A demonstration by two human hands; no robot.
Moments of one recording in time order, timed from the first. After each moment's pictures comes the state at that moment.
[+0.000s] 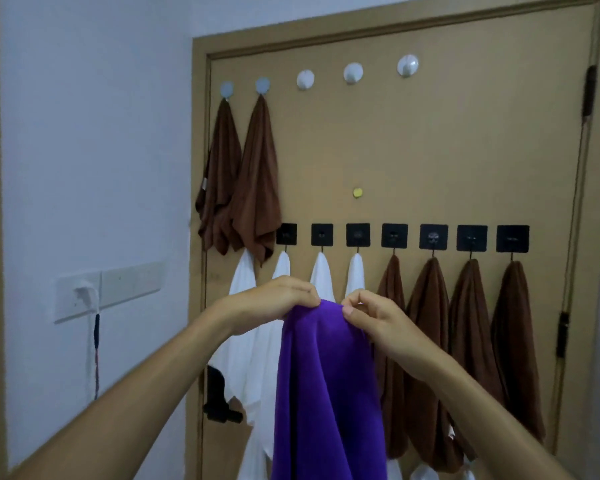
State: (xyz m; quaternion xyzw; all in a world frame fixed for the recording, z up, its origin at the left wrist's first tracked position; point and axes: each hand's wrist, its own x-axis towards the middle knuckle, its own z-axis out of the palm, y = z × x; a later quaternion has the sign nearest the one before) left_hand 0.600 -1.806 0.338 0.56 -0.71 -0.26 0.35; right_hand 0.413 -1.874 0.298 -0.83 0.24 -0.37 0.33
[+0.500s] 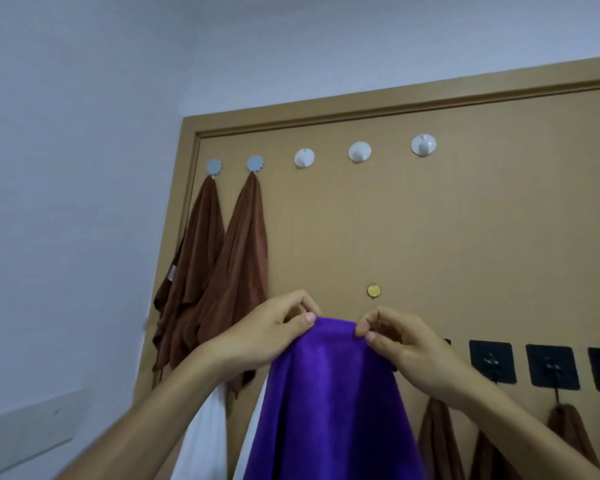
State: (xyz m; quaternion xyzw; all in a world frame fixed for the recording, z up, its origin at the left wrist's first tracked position) left_hand 0.678 -1.976 0.446 0.48 -0.76 -0.01 0.45; right_hand 0.470 -2.049 0.433 -0.86 0.20 -0.43 0.17
